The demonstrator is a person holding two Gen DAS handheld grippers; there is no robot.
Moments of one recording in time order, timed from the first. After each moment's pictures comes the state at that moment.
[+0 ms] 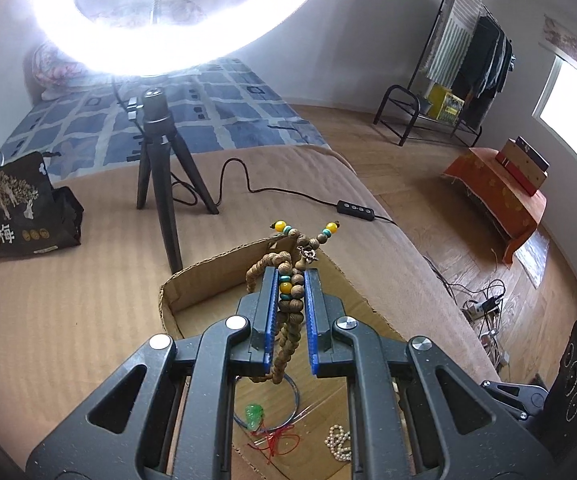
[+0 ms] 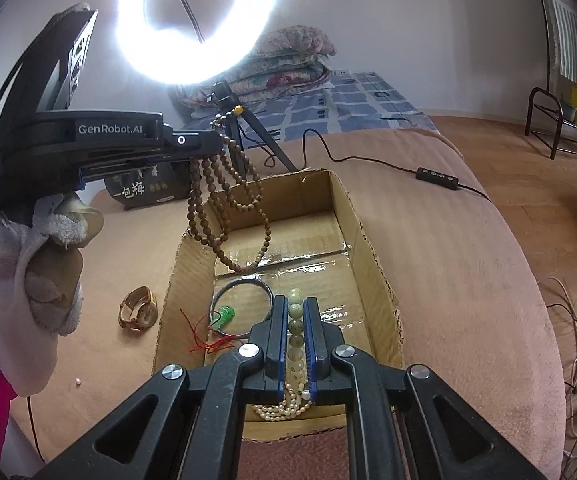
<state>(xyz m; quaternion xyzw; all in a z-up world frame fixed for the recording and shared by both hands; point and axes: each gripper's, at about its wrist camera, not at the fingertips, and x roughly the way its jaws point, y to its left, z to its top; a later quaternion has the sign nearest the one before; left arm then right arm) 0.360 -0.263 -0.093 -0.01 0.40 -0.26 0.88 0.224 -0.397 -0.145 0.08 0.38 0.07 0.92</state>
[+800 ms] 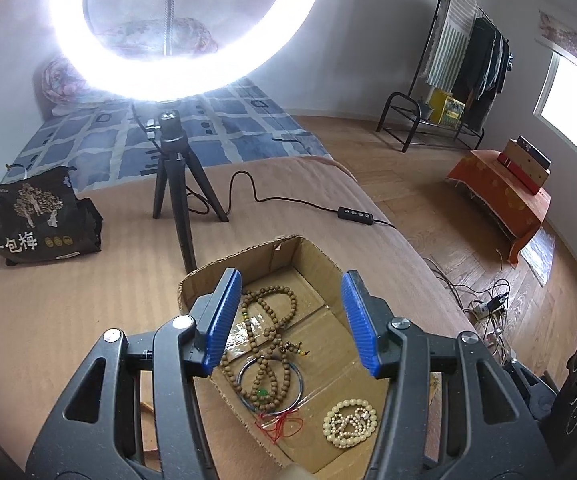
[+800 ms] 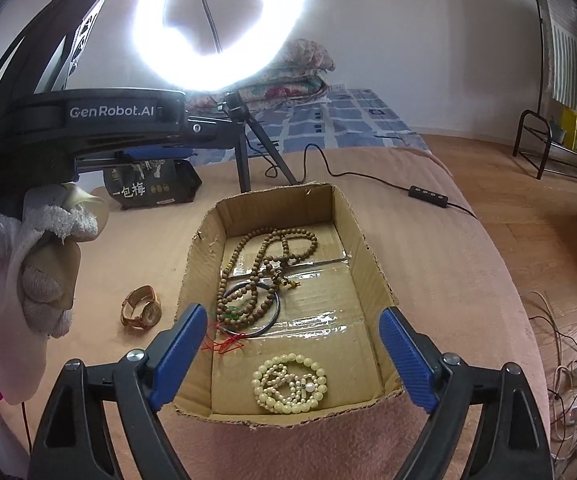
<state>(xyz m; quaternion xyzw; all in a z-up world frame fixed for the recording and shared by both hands) 0.333 -0.249 -0.072 0.00 0.38 -0.25 0.89 0.204 -0.375 -0.128 0.04 0.36 0.04 0.93</state>
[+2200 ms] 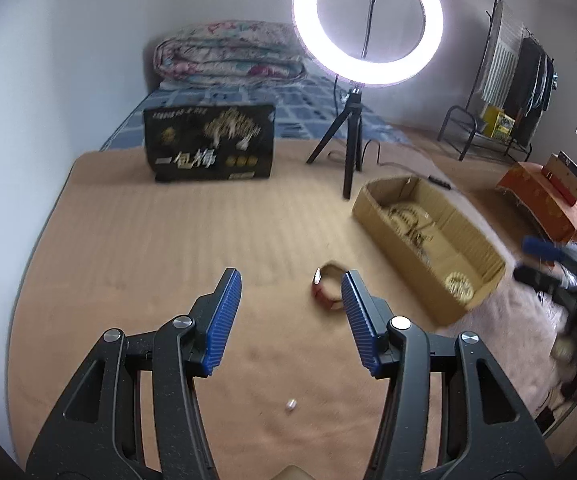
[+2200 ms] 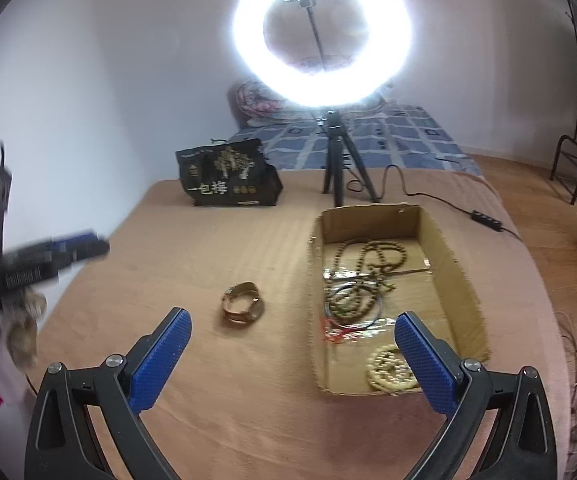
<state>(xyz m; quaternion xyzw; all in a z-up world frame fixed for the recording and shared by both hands) 0.201 -0.013 -0.086 -0.01 0.38 -0.15 0.91 0.165 -0.290 -0.093 0.03 0.35 0.12 0.93</state>
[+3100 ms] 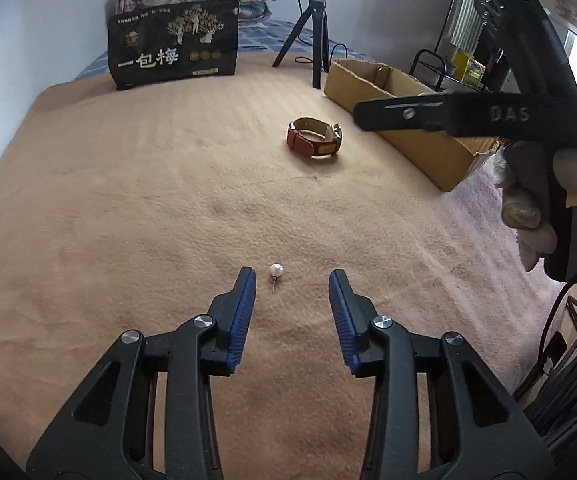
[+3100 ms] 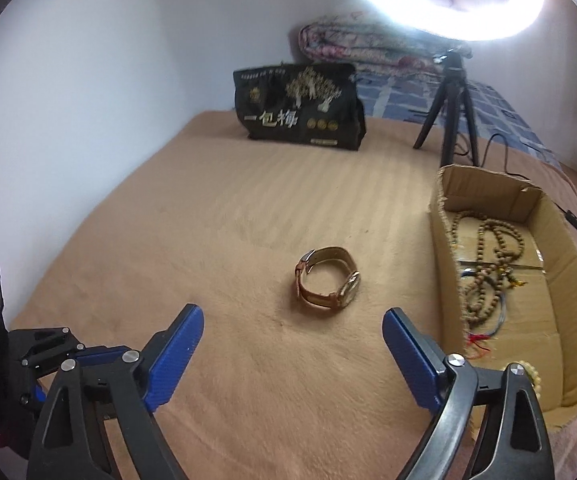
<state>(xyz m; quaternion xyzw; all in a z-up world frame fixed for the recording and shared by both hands) 0.144 -0.014 -0.205 0.02 0.44 -0.21 0.87 0.220 -0.188 -0.170 -0.03 0.41 0.20 0.89</state>
